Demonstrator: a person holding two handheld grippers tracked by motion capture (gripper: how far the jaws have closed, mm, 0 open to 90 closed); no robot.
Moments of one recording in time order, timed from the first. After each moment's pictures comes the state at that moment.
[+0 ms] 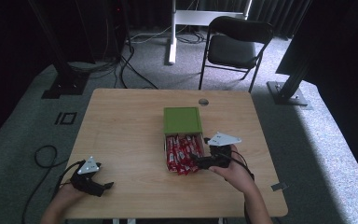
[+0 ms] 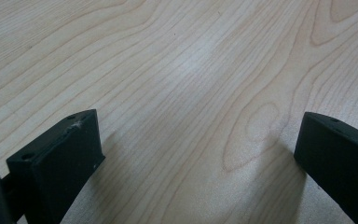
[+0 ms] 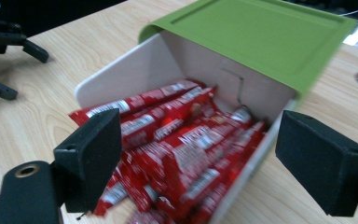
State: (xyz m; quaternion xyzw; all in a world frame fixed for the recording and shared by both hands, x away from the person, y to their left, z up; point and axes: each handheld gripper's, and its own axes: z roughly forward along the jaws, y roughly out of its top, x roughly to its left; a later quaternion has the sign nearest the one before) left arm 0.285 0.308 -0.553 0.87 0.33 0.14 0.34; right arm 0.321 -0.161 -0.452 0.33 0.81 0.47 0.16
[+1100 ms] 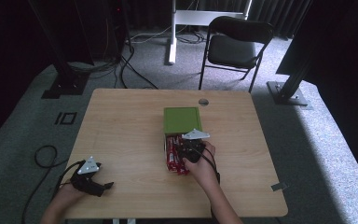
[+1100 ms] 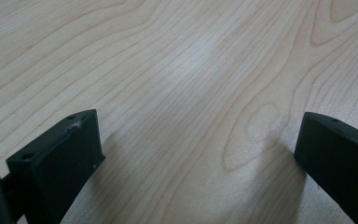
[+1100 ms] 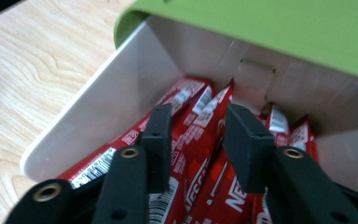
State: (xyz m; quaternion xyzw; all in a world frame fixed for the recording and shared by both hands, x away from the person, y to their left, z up) left arm 0.286 0.309 -0.552 0.87 0.33 0.14 0.34; right arm 0.343 -0.086 -0.474 0.44 0.79 0.39 0.18
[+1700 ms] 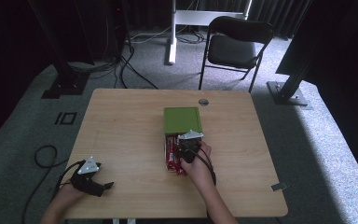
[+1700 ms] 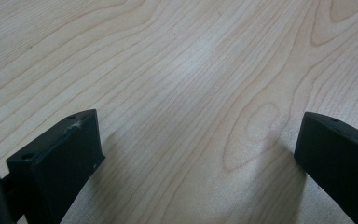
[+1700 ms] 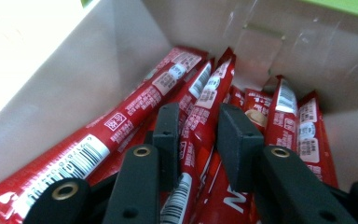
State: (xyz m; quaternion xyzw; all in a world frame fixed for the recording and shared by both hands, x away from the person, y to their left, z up) left arm 0.286 0.309 -0.552 0.87 0.33 0.14 0.34; right arm 0.349 -0.074 -0.487 0.46 0.80 0.33 0.18
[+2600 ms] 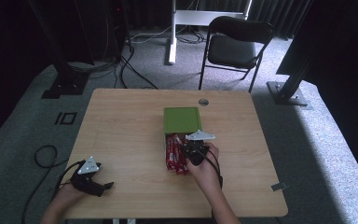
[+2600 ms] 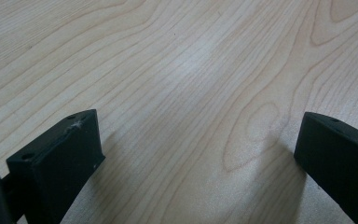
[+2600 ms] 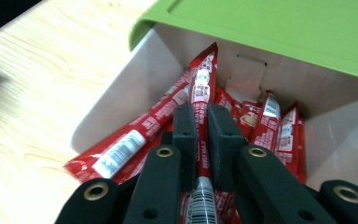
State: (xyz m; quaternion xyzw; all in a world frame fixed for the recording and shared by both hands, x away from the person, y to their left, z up) left arm 0.286 0.308 -0.553 0.87 0.33 0.14 0.34; right arm 0.324 -0.095 -0.453 0.46 0.78 0.40 0.17
